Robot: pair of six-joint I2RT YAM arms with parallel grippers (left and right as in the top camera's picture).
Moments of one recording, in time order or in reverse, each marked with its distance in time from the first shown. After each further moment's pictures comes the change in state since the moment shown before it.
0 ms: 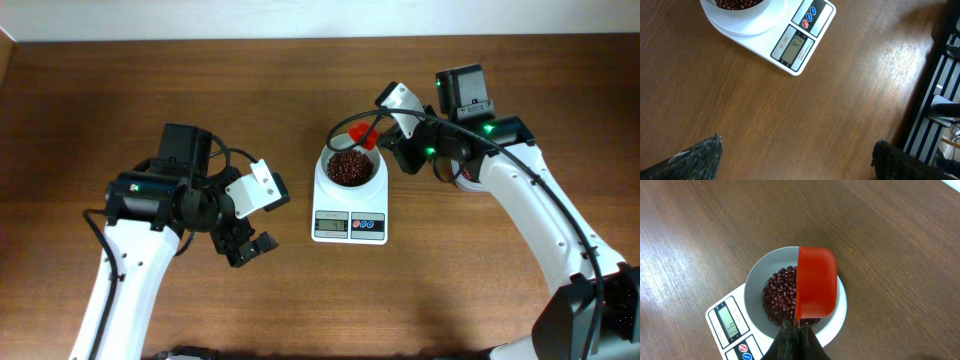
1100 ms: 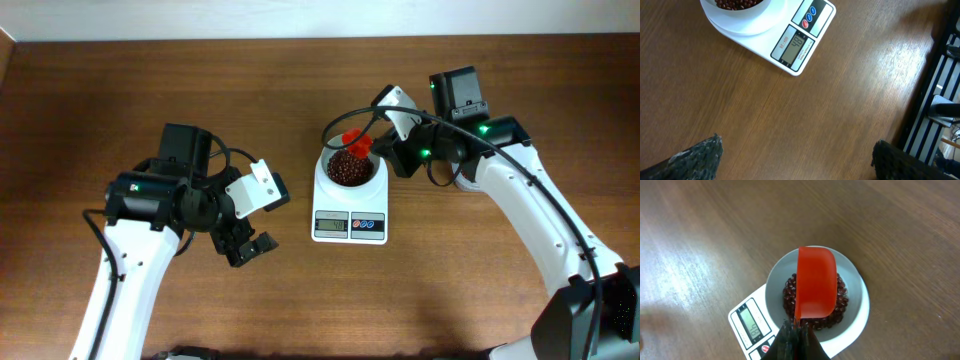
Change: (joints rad) left arm 0.000 0.000 0.000 0.000 0.000 0.000; right arm 0.023 0.000 0.006 -0.037 -0.040 0.085
